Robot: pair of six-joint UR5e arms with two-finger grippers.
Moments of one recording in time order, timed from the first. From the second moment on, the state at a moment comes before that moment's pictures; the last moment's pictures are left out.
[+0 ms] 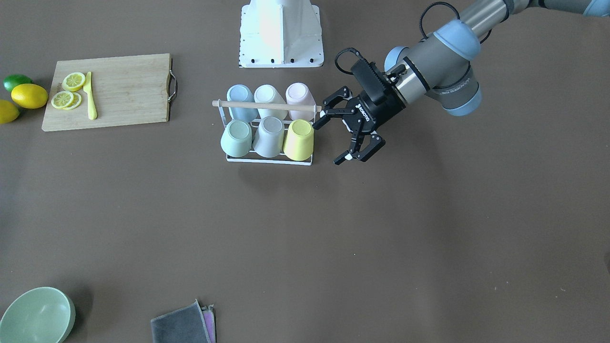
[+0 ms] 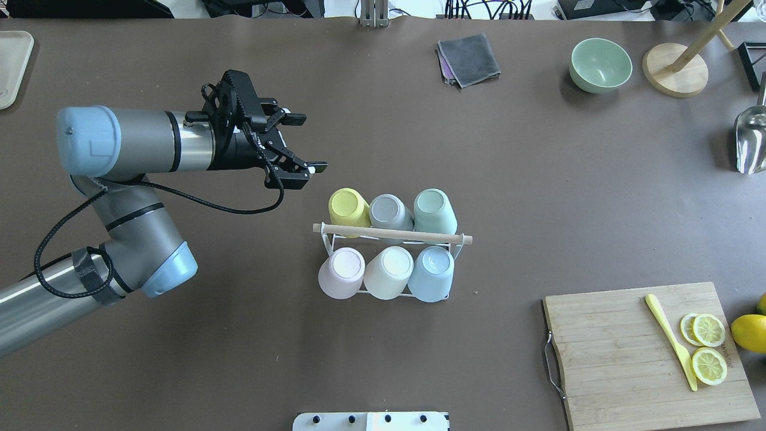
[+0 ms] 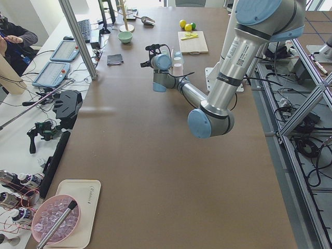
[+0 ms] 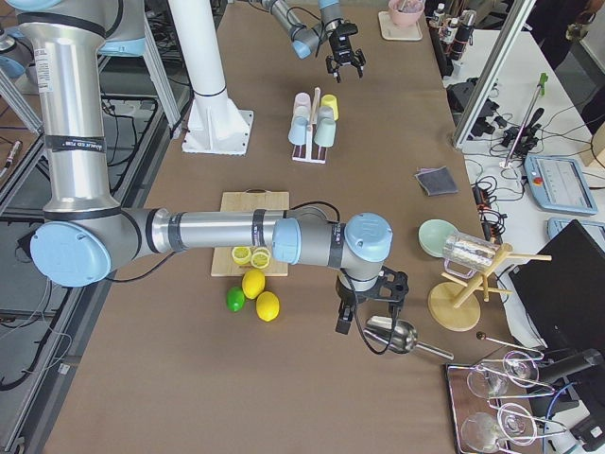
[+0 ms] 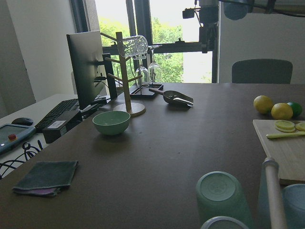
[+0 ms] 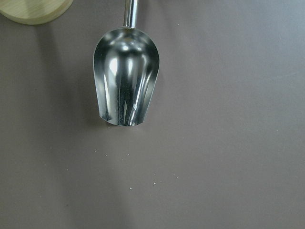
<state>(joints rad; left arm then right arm) -0.71 -2.06 -1.57 -2.68 -1.90 -0.30 1.61 -1.53 1.61 -1.69 2.31 0.20</state>
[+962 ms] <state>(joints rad) -0.89 -2.02 -1.62 -1.59 -1.82 -0.13 1.61 -1.58 1.61 -1.69 2.31 0.21</state>
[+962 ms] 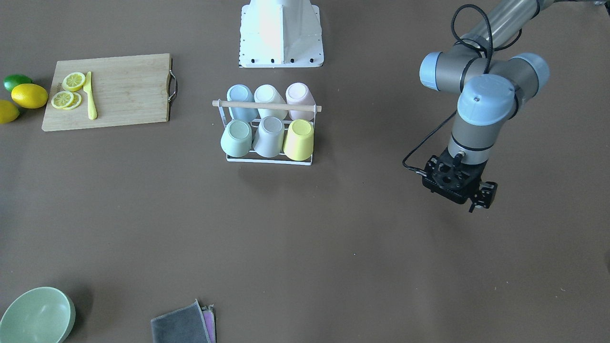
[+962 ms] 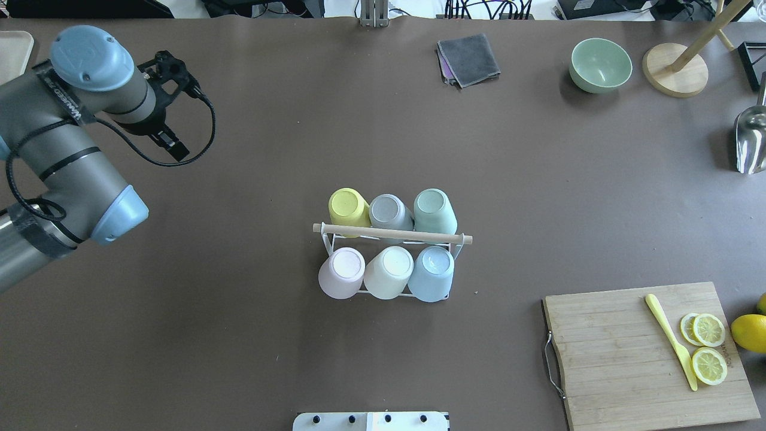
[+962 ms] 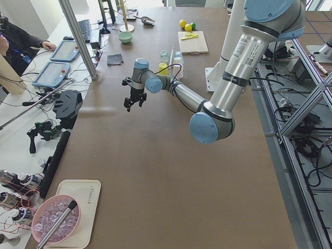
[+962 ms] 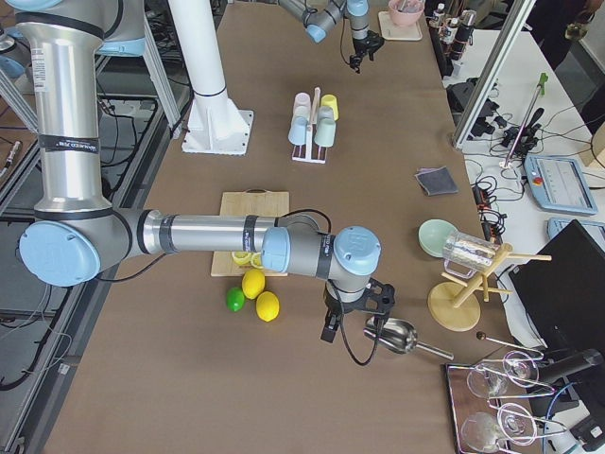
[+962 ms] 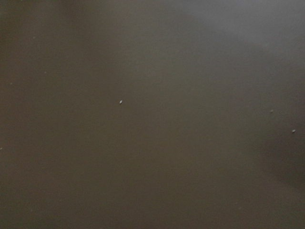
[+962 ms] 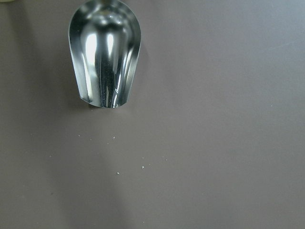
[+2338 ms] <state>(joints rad) -1.59 -1.61 -1.66 -1.40 -2.17 -0.26 1.61 -1.59 1.61 -1.69 2.31 0.21</state>
